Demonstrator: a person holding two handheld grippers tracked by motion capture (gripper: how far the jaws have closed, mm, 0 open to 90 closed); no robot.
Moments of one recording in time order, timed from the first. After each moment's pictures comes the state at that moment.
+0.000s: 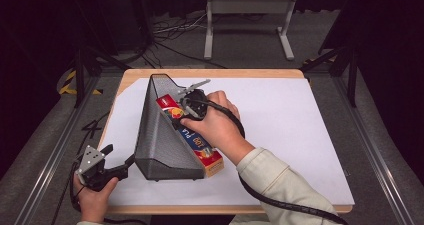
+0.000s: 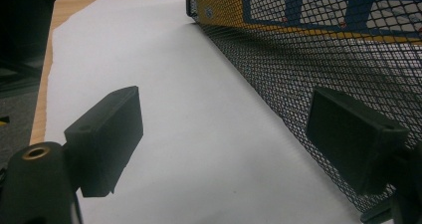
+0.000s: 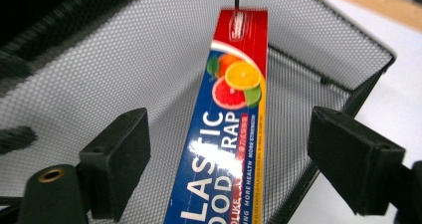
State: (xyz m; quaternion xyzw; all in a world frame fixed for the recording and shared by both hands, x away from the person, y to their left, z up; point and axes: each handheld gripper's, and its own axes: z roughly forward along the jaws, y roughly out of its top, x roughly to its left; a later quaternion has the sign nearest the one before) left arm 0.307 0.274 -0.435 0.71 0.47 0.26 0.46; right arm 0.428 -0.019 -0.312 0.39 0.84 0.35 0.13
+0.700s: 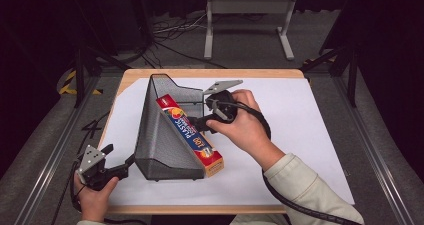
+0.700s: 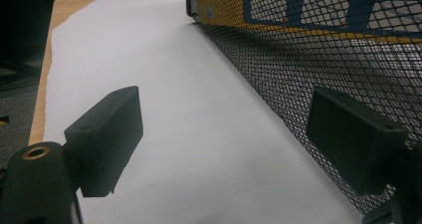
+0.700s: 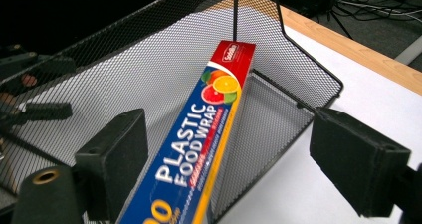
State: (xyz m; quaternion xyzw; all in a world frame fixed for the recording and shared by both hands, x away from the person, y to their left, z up) left arm 0.309 0.274 -0.435 0.71 0.46 0.26 0.46; right arm 0.406 -0.083 -0.289 0.32 0.84 0.42 0.15
